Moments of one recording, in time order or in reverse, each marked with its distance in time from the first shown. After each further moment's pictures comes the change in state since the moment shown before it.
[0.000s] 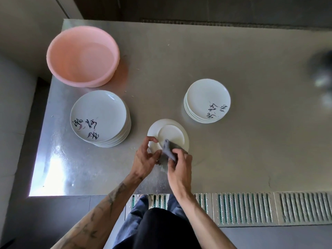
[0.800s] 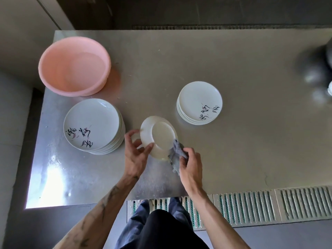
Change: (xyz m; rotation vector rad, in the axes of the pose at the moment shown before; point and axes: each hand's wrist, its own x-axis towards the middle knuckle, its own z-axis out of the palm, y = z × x) left_hand 0.011 0.022 0.000 -0.209 0.179 0.032; right_hand 0.027 0.015 -0.040 0.007 0.027 0.073
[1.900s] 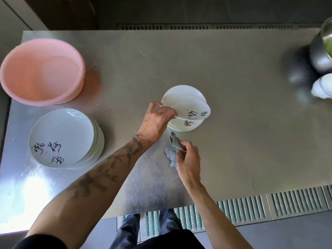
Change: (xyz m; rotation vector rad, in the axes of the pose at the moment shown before) left_hand 0.126 0.040 0.127 0.820 -0.246 1.059; right_hand 0.066 0.008 -0.029 0.009 0.035 0.022
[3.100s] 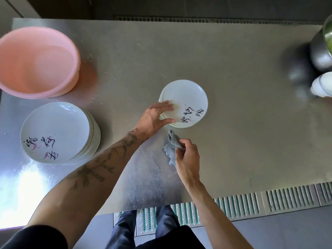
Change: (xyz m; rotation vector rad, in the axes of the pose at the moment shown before) left_hand -0.009 -0.022 0.015 -0.355 -0.287 -0.308; right_hand -0.004 0.000 -0.004 0.012 -0.014 -0.010
